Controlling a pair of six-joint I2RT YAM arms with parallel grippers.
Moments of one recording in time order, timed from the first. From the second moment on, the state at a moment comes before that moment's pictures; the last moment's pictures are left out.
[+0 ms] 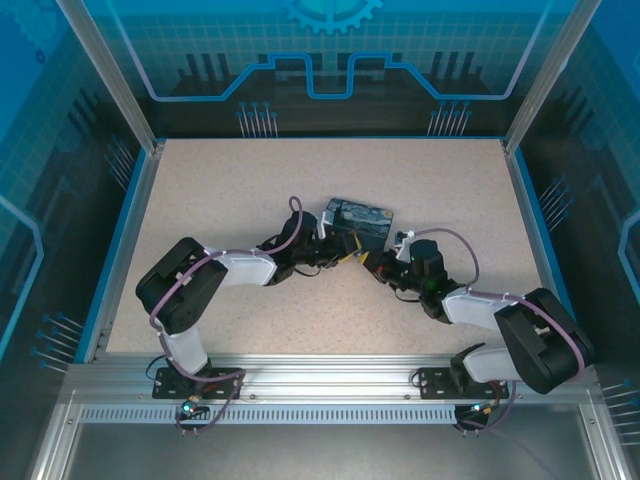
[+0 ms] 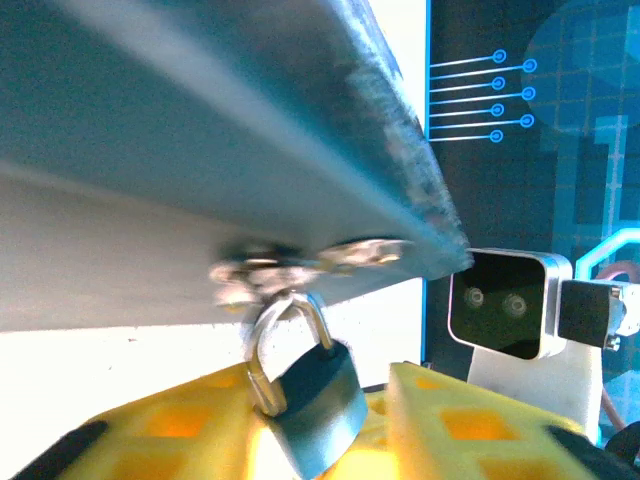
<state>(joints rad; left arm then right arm) -0.65 1.79 0.85 0.47 0.45 -1.17 0.45 1.34 0.33 0.58 -0.42 1.14</state>
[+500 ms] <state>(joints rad) -0.65 1.70 0.68 0.50 0.37 -1.24 0.47 1.37 0.33 0.54 -0.39 1.17</state>
